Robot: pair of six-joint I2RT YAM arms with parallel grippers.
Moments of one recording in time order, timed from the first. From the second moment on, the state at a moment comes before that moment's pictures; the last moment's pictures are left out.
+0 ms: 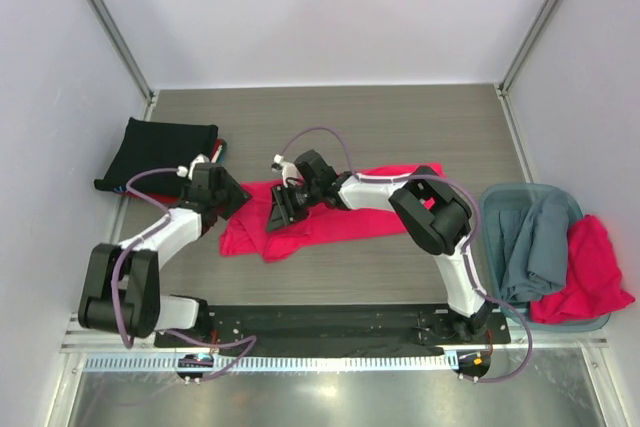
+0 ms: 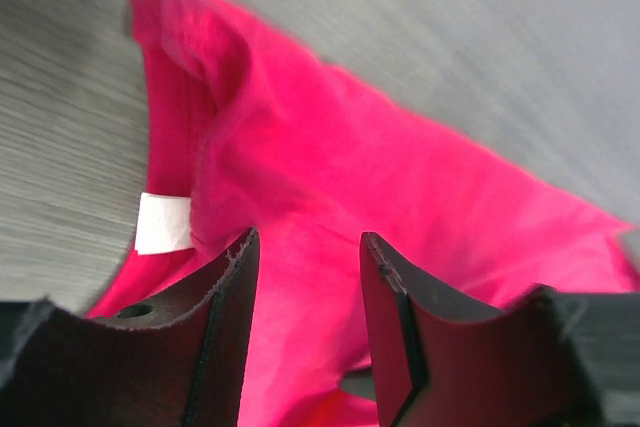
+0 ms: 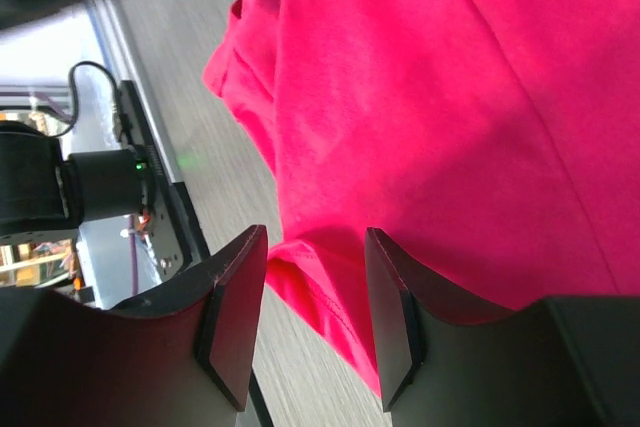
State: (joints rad) left arm -0.16 1.30 0.60 -0.06 -0.02 -0.85; right arm 0.82 2.12 1.35 0.04 -0.68 0.50
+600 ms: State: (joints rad) left arm -0.16 1.57 0.72 -0.01 0.03 -0.83; right arm 0.82 2.07 1.13 0.22 -0.78 0.53
